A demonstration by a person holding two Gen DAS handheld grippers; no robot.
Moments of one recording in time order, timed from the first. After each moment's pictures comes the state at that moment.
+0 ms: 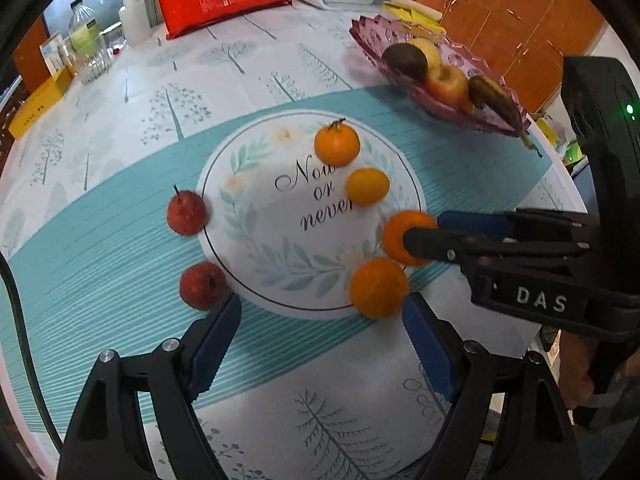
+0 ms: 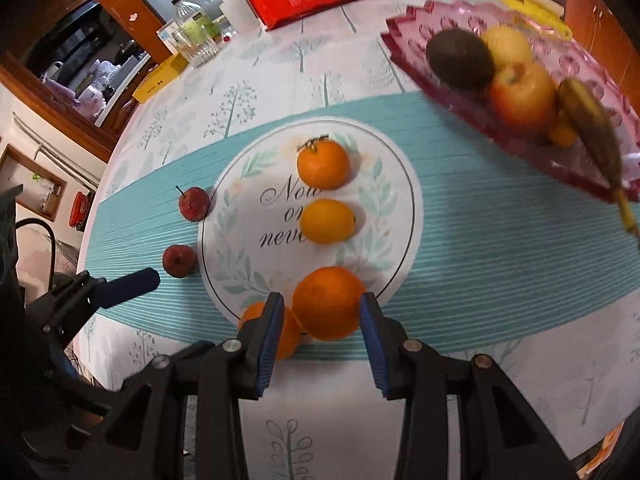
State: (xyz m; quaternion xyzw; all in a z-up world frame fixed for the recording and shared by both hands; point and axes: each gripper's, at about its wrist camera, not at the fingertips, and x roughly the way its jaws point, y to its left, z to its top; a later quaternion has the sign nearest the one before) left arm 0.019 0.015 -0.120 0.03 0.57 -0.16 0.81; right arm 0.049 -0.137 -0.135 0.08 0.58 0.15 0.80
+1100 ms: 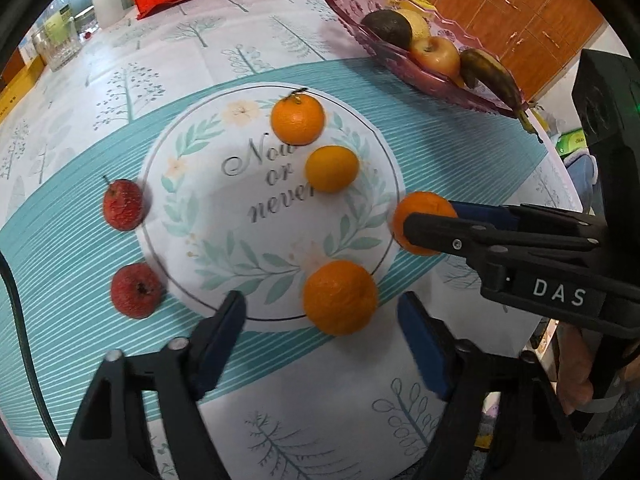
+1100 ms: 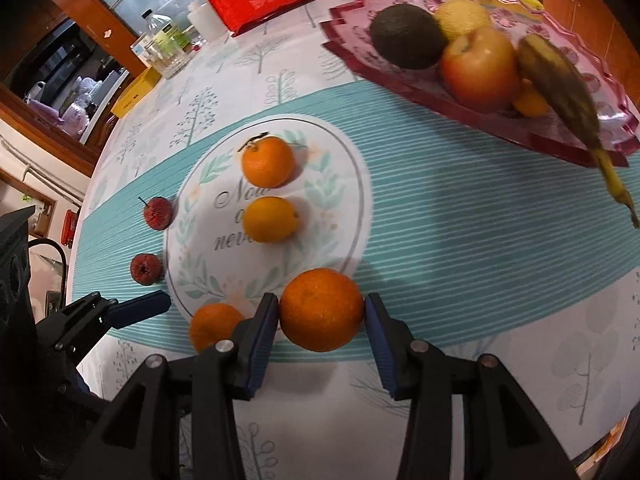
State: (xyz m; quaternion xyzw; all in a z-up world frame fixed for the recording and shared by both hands) left arm 0.032 -0.017 -0.147 0.02 0.60 -0.19 0.78; right arm 0.052 -0.167 -0.151 0.10 0.59 0.13 0.79
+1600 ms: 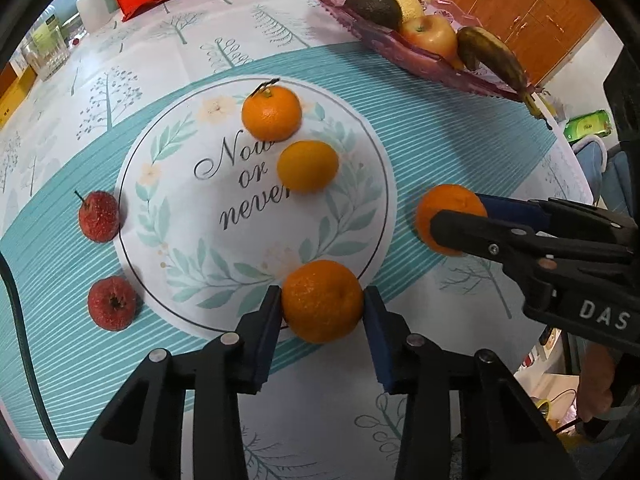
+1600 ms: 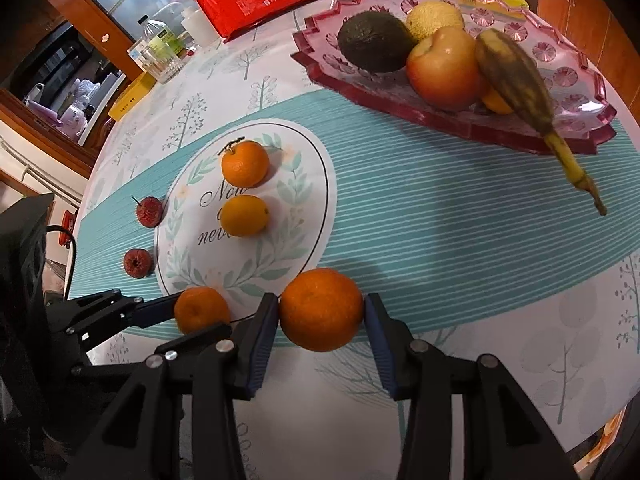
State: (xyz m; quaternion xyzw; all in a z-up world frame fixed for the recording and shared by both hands) left arm 0.038 -0.044 -0.155 0.04 0.61 -0.18 0.77; right arm 0.044 -0.192 -0.145 0.10 0.58 0.13 0.80
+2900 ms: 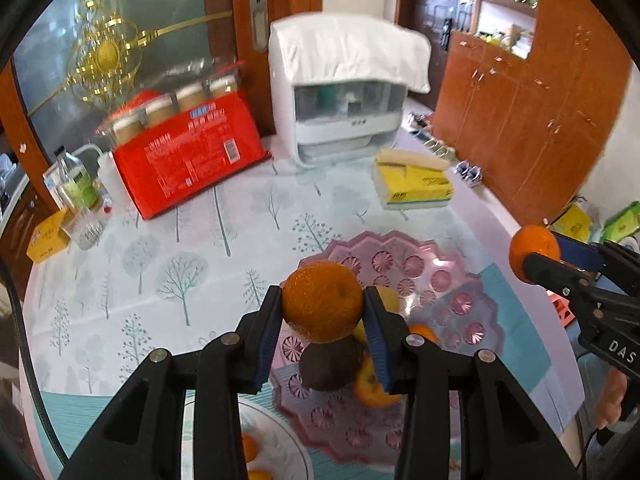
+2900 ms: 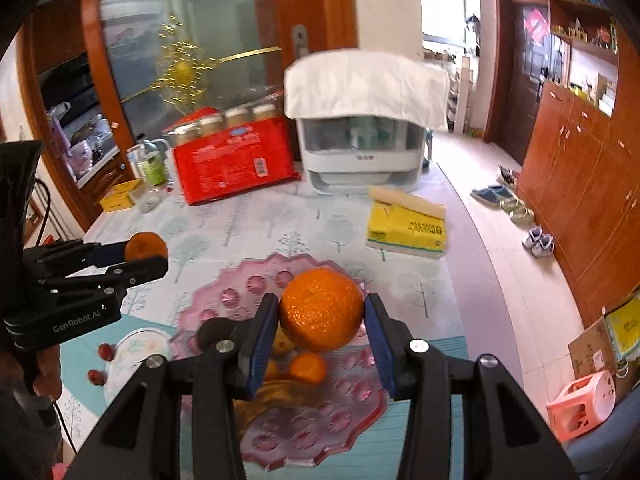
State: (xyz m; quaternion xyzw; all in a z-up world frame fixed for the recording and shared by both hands) left arm 0.229 -0.175 0.009 0.03 0.45 -0.08 0.89; right arm 0.197 -0.364 0.019 -0.01 0.40 0.13 0.91
